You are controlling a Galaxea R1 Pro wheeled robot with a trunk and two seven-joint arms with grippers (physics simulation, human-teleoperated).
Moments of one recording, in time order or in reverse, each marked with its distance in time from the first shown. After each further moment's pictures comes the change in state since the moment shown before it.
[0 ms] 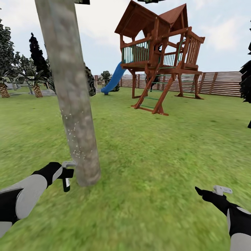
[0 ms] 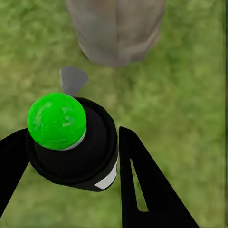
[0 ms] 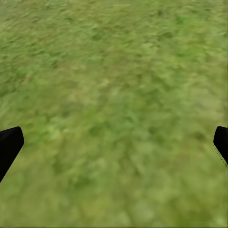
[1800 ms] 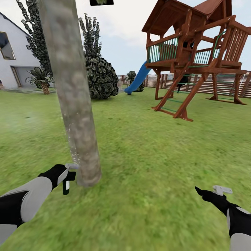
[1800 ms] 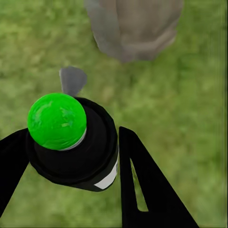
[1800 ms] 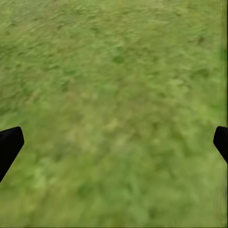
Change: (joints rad) left arm 0.024 -0.045 0.001 -0.002 0.001 0.000 0.127; right arm 0.000 0.002 0.001 0.000 0.001 -0.006 -0.008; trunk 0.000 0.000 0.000
